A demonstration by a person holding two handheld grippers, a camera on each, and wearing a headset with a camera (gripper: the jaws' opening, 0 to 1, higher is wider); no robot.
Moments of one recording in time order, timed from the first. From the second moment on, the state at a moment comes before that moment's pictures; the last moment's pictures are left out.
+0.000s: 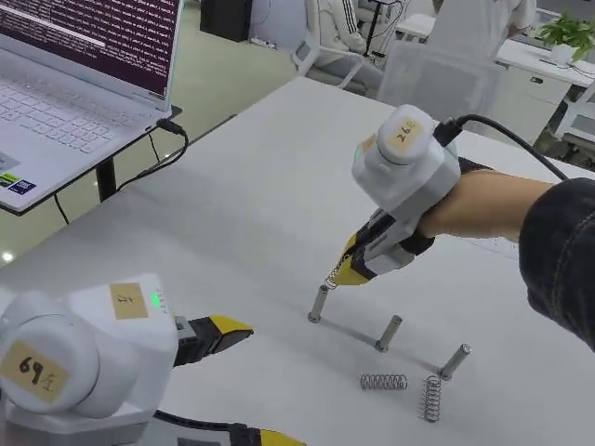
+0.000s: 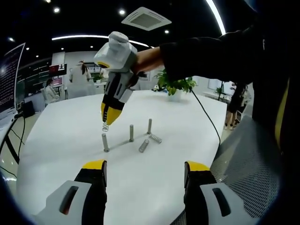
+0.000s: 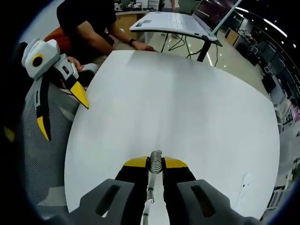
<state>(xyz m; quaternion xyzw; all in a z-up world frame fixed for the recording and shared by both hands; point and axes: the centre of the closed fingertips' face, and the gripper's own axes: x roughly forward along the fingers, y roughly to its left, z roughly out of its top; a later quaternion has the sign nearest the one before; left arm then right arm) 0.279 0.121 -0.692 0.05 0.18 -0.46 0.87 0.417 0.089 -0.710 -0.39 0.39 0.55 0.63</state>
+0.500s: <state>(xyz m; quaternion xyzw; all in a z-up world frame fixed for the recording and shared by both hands) 0.280 0.124 -0.694 0.05 0.18 -0.46 0.87 0.422 0.094 -0.718 -0.40 0.41 0.56 0.61</state>
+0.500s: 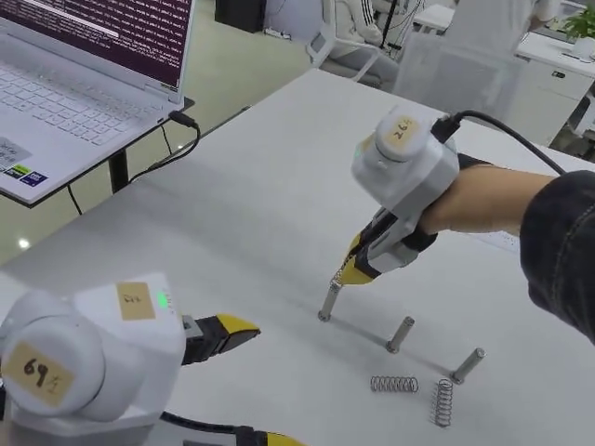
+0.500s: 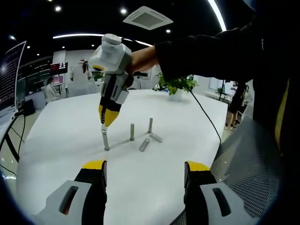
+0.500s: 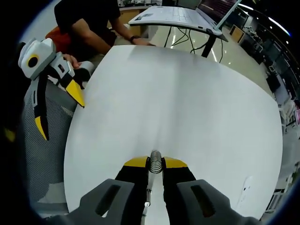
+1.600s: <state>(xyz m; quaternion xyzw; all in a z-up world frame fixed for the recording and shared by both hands) 0.280 0.125 -0.693 0.05 0.19 -0.46 0.87 0.416 0.093 -0.779 -0.43 0.44 0.54 0.57</state>
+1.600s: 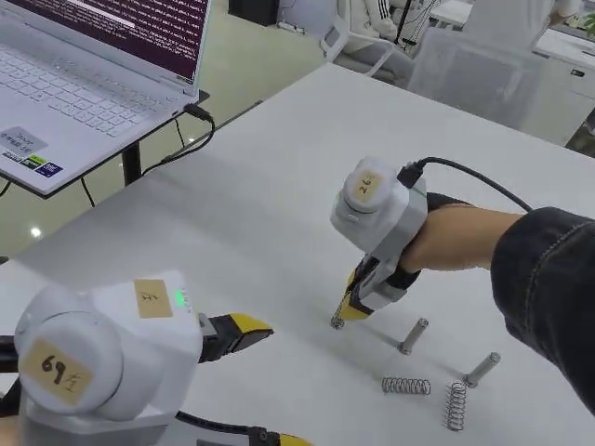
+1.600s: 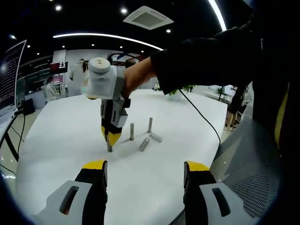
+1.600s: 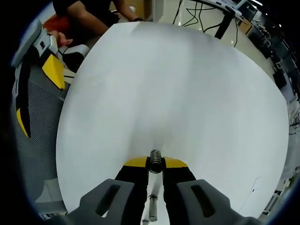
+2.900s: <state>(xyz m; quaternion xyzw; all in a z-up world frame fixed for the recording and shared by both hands) 0.278 0.122 -0.696 0.07 0.19 -0.47 0.86 0.414 0.078 -0.757 -0.39 0.41 0.53 0.63</state>
